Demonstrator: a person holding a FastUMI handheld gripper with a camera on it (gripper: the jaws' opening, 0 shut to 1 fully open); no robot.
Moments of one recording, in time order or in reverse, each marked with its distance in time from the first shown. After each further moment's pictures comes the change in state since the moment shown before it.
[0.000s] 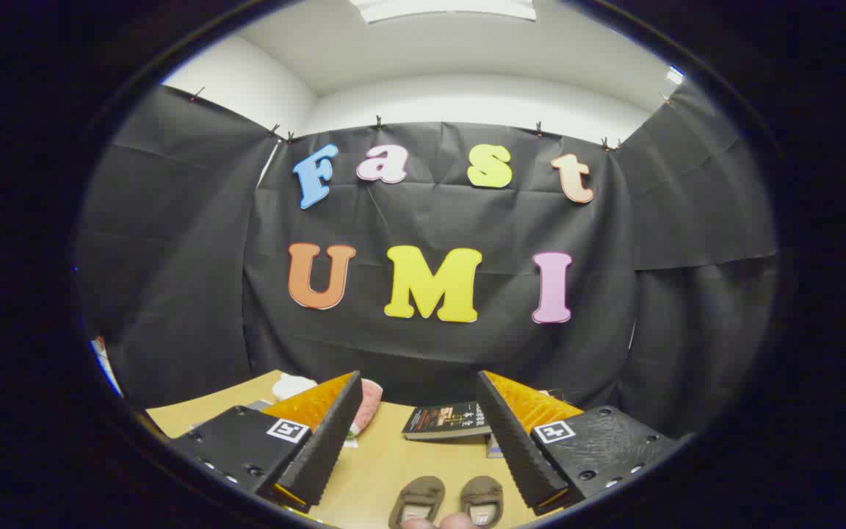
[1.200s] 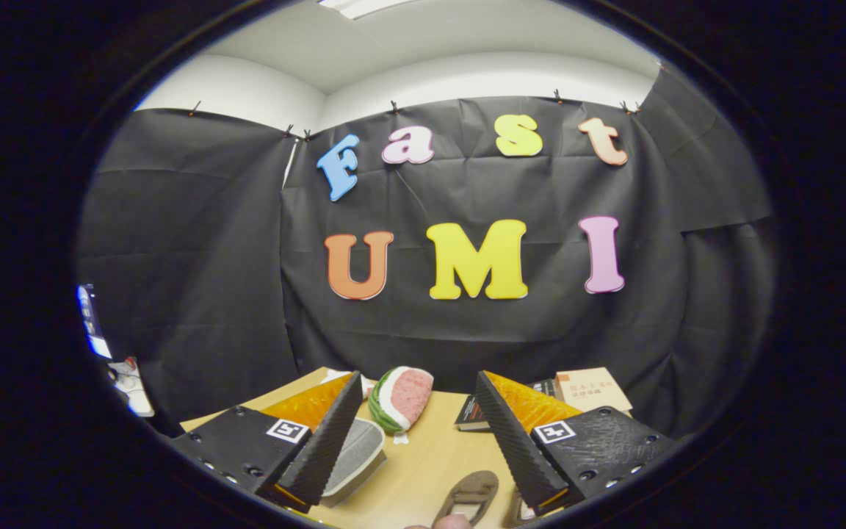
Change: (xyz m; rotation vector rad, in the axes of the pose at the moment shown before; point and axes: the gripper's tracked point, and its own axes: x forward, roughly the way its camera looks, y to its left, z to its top) arm 0.038 0.060 -0.049 0.105 0.124 0.207
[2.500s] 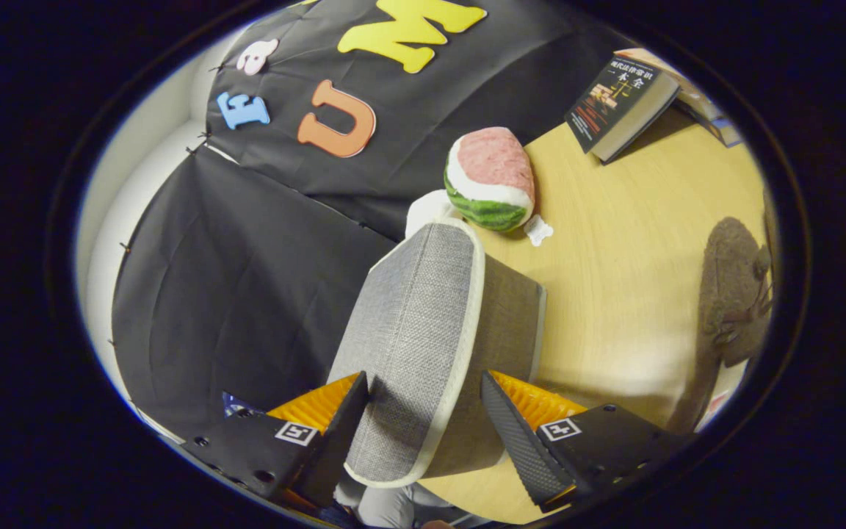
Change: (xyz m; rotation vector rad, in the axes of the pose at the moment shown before) arm 0.089 0.107 -0.249 0.781 0.695 0.474
